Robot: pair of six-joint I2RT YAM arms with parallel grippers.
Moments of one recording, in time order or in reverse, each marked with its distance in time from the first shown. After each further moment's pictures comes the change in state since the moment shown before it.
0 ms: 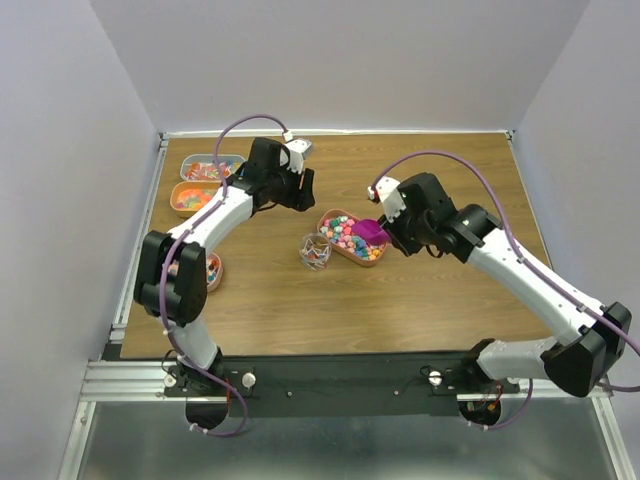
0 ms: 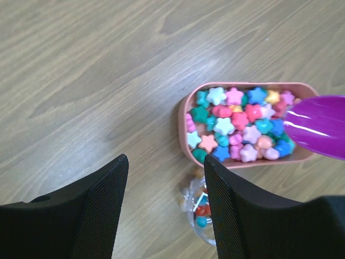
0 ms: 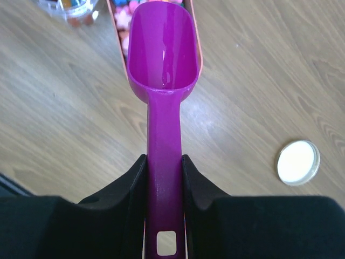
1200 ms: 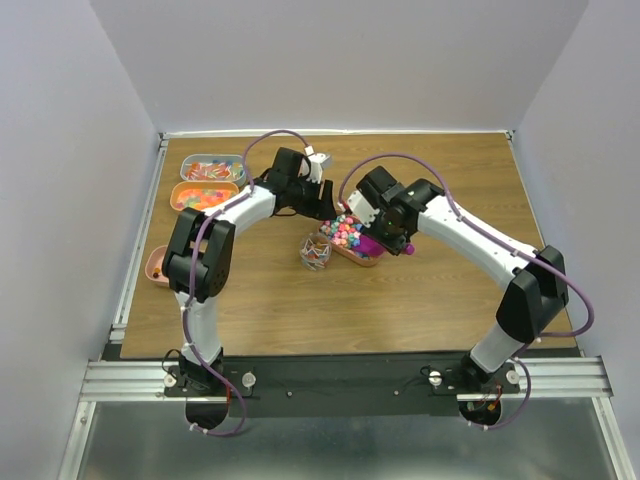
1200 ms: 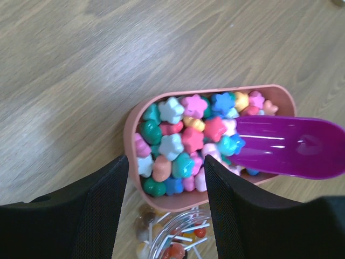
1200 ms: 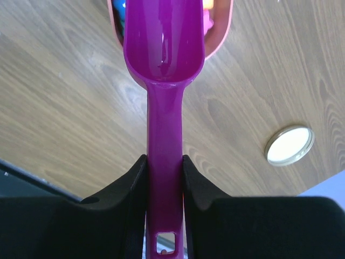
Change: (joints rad) left arm -0.054 0.259 0.073 0.068 0.144 -0.128; right arm 0.031 0.377 0.261 -0.309 0.065 -0.120
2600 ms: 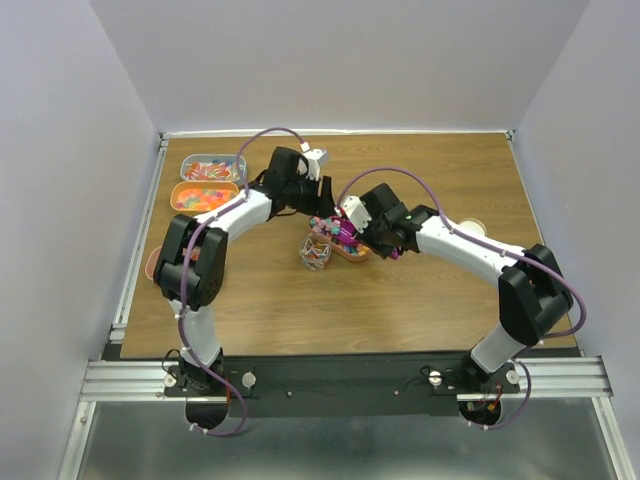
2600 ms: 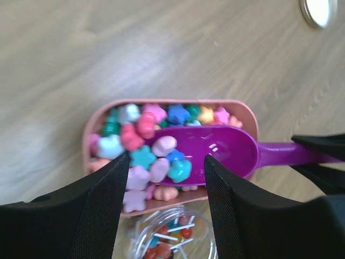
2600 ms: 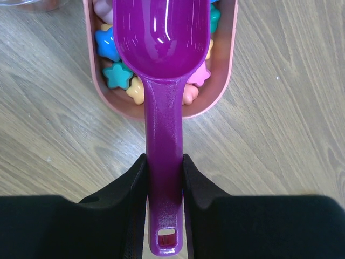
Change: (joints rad) left arm -0.012 -0.048 -0.068 0.089 0.028 -0.066; right arm -0.022 -0.024 -0.319 0.543 -0.065 -0.044
